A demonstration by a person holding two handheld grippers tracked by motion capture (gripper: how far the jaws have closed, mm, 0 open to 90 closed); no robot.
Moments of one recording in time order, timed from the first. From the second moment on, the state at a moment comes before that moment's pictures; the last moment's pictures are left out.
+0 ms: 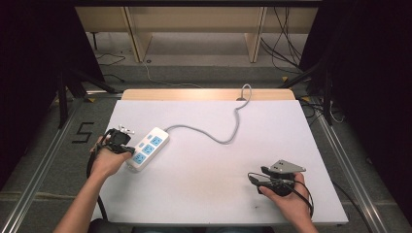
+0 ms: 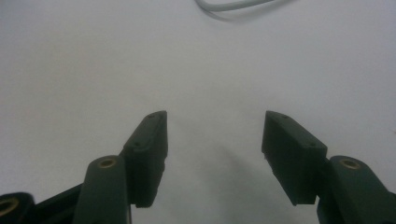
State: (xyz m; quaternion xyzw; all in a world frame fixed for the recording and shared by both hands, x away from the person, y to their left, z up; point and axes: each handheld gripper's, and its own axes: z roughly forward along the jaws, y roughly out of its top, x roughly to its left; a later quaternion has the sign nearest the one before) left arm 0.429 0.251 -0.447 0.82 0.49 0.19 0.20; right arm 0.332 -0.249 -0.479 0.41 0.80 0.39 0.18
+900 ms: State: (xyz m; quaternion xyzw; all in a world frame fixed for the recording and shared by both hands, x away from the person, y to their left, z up) left arm 0.414 0.238 -0.421 0.80 0.47 0.20 0.32; right arm 0.332 -0.248 -0.479 0.41 0.80 0.39 0.18
